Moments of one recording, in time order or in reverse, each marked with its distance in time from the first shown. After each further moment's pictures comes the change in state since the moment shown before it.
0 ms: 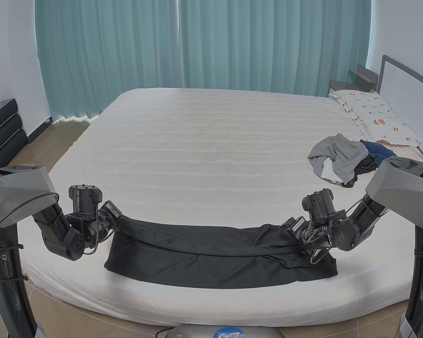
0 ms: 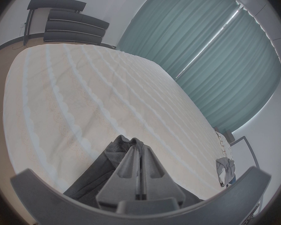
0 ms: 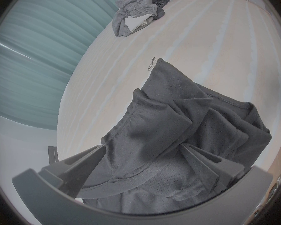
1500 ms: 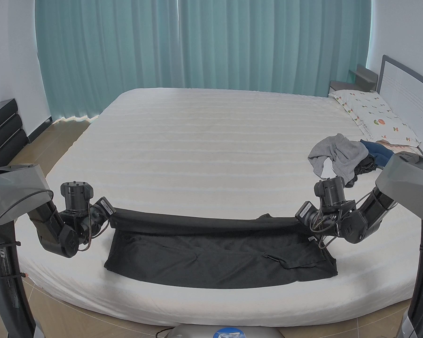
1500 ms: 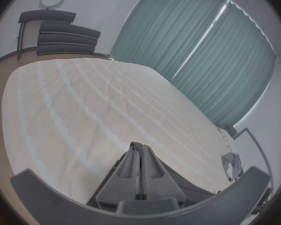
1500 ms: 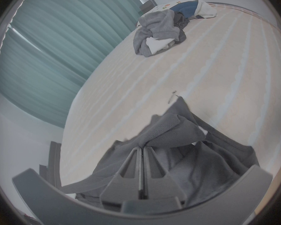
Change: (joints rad) left arm 0.062 0.010 0.030 -0.085 -0.035 0.188; right arm -0.063 -0.032 0.035 -0.131 -0.025 -0.207
